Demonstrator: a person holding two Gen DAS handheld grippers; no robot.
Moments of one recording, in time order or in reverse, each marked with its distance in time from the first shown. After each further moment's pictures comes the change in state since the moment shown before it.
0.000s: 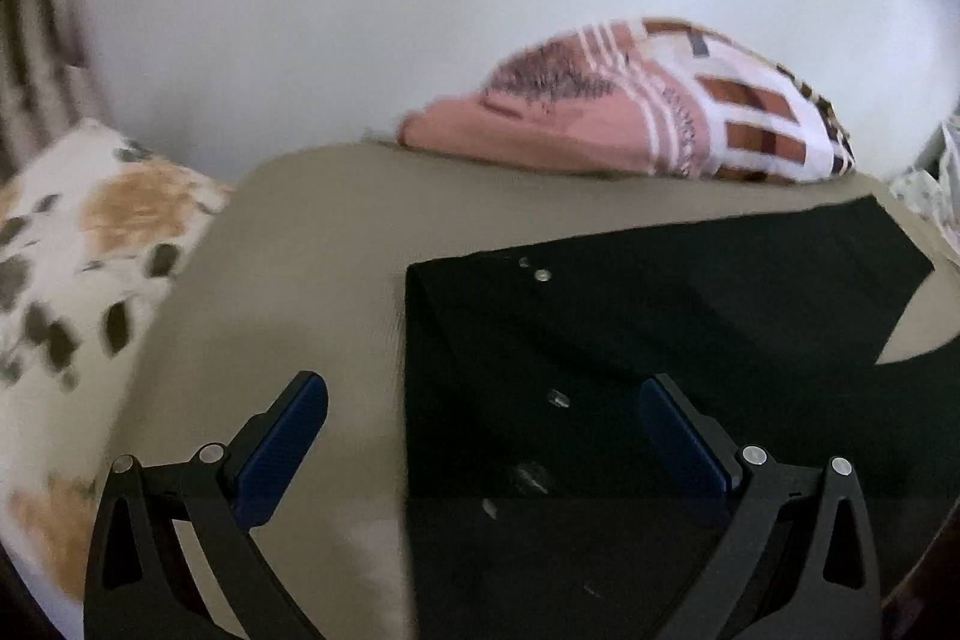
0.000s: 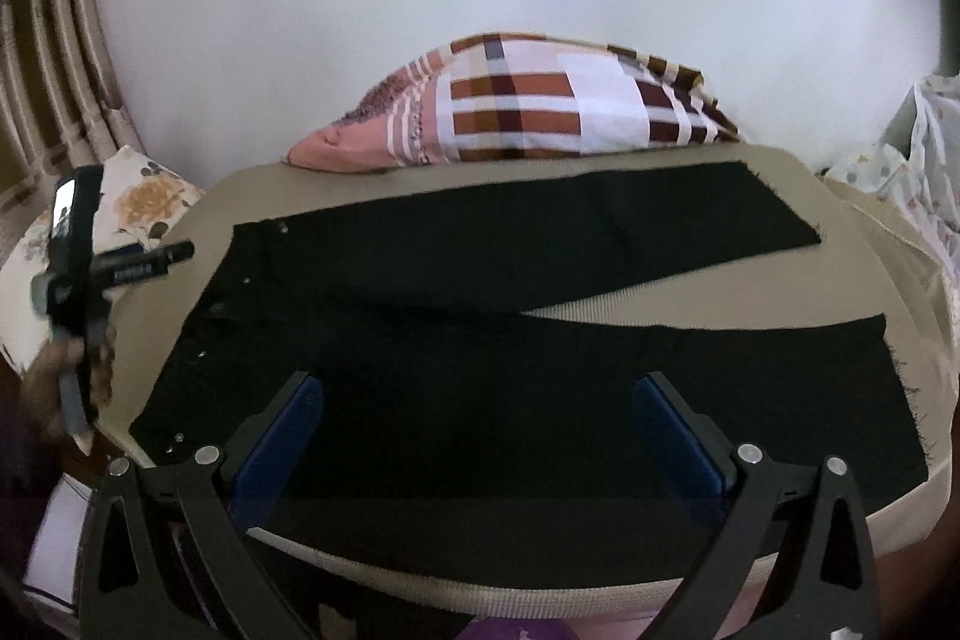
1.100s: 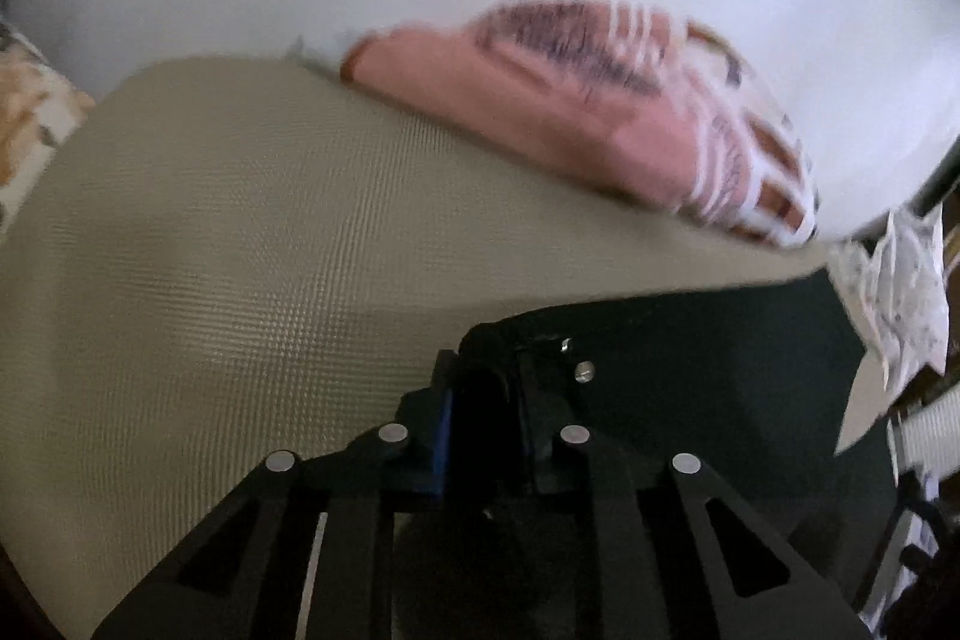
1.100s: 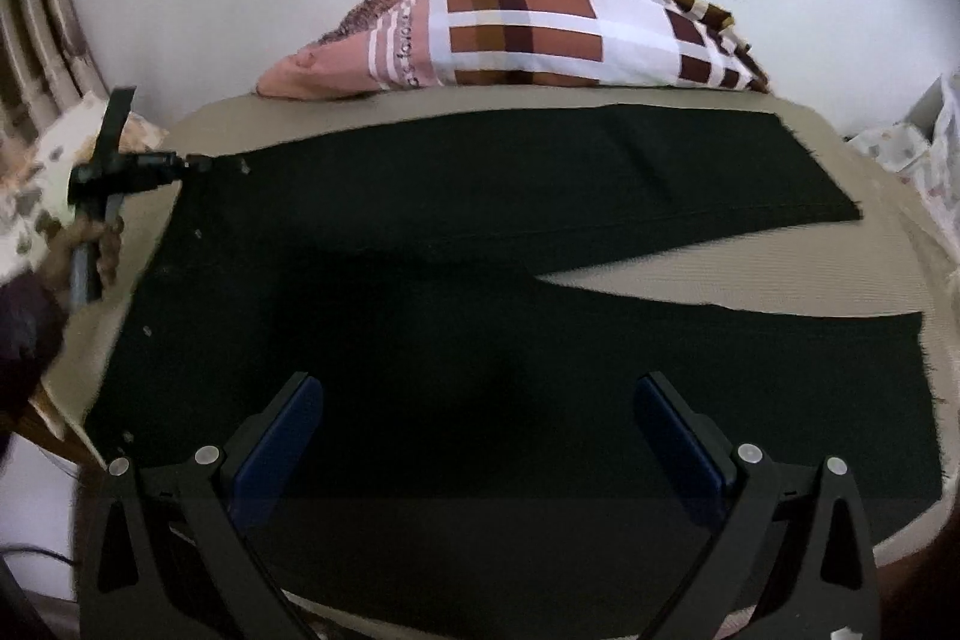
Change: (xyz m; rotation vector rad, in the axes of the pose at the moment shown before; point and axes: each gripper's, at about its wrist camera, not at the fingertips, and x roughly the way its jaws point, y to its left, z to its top) left arm 0.099 0.057 0.056 -0.171 0.070 -0.291; right arm 0.076 0.008 0.022 0.019 0.160 0.029
